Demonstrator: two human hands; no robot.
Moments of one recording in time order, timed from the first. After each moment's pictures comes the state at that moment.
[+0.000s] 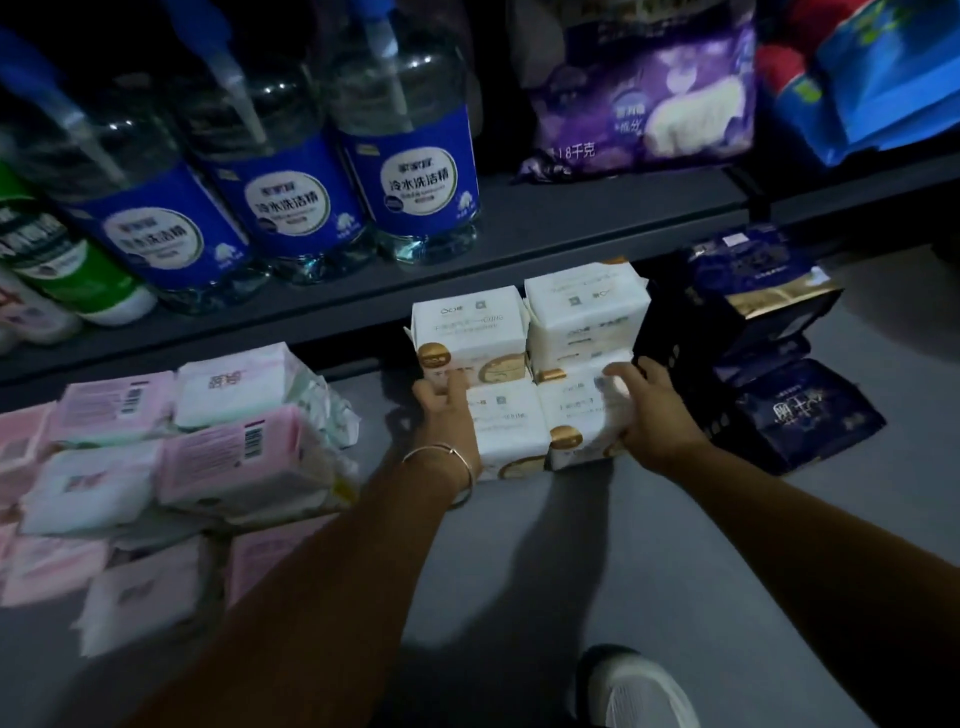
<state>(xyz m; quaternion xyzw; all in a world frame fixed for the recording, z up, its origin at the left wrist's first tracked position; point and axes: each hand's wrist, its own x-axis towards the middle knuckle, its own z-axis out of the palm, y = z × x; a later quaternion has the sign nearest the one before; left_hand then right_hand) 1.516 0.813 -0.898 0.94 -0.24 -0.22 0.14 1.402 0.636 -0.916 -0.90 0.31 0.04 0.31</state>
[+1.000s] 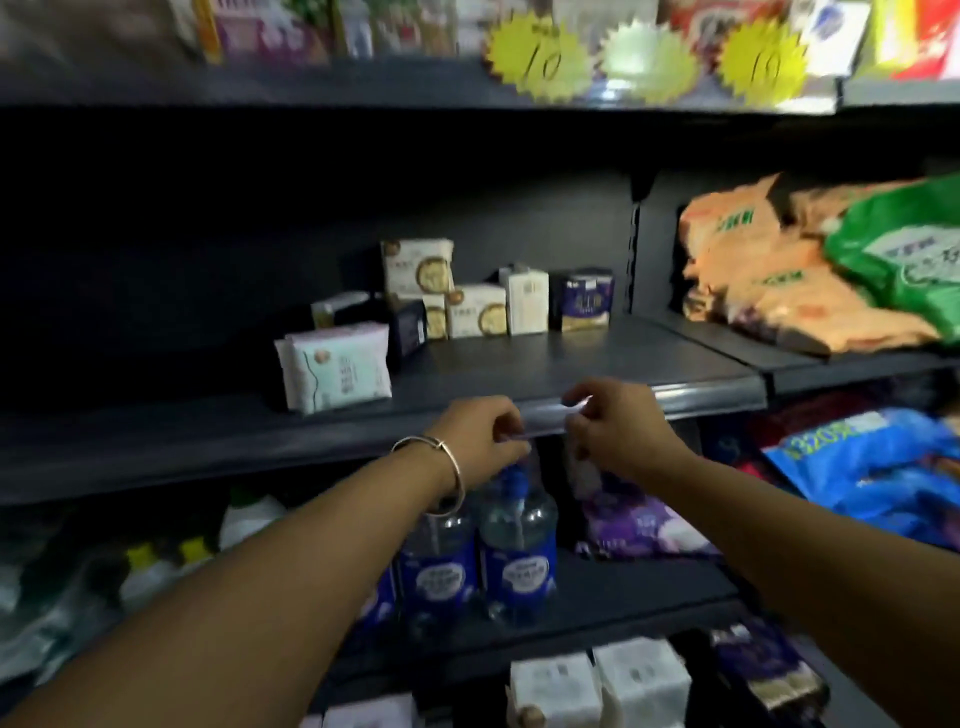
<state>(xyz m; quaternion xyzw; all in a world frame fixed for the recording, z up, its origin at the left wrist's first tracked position) 1.611 0.849 -0.489 0.85 -0.45 -0.01 0.27 1.517 0.708 -0.497 -0.89 0.19 -0.28 0.30</state>
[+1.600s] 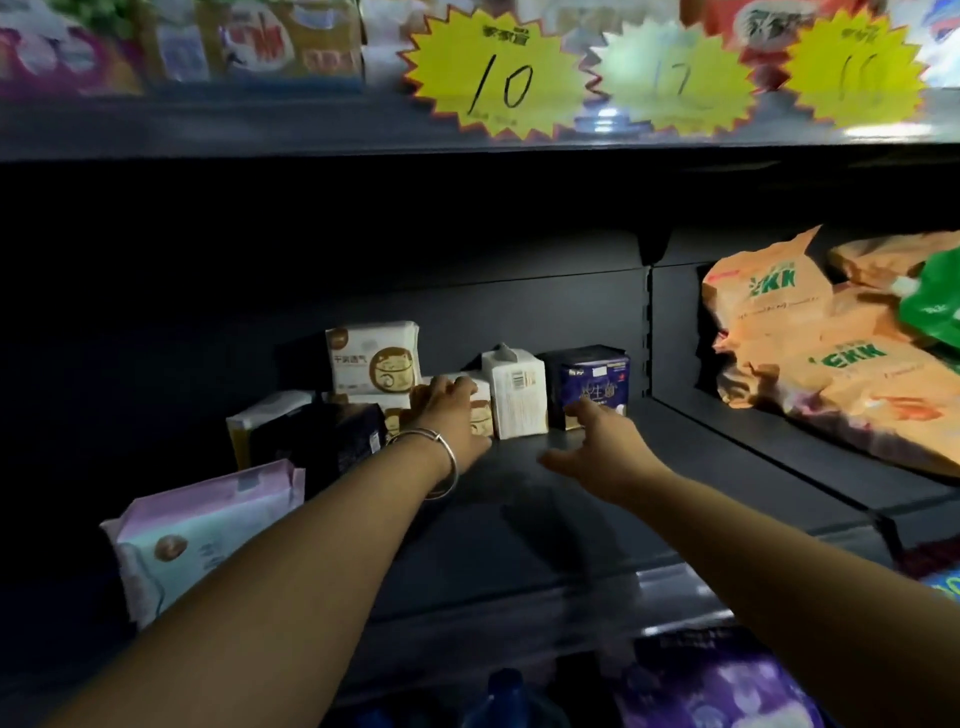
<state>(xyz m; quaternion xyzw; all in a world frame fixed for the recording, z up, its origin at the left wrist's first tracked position) 1.793 0.694 -0.434 0.91 -0.35 0.11 0.17 1.677 0.568 -0.459 -0.91 0.22 -0.23 0.26</state>
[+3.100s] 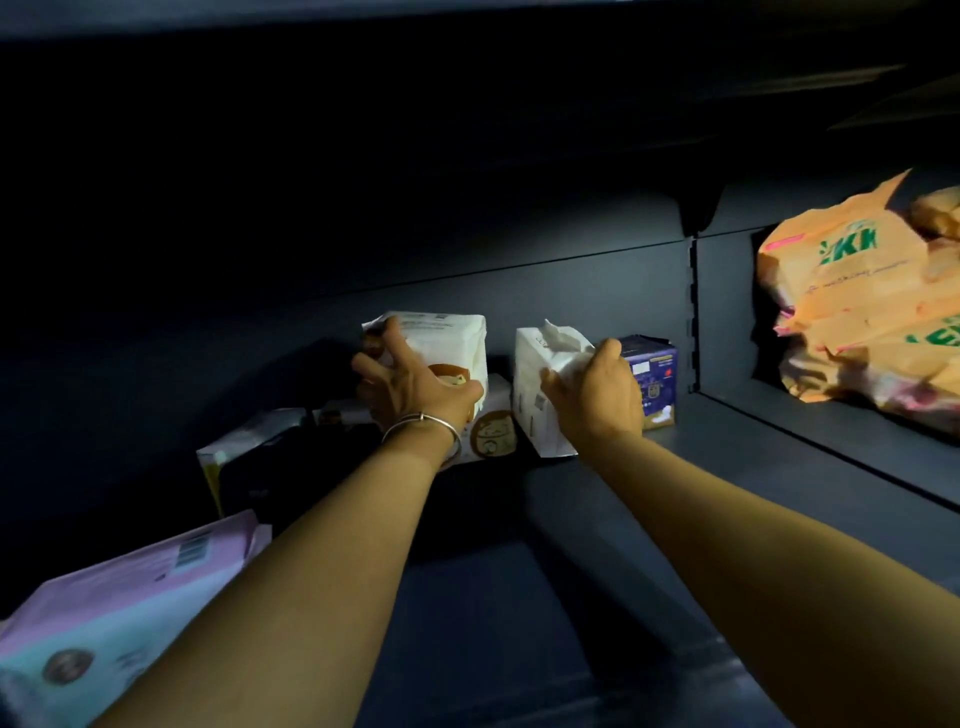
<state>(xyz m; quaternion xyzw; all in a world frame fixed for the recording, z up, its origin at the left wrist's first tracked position) 1.865 0.656 -0.429 0.86 -0.14 0.22 0.44 1.789 0.538 -0.448 -0.78 0.31 -0.41 0.35</state>
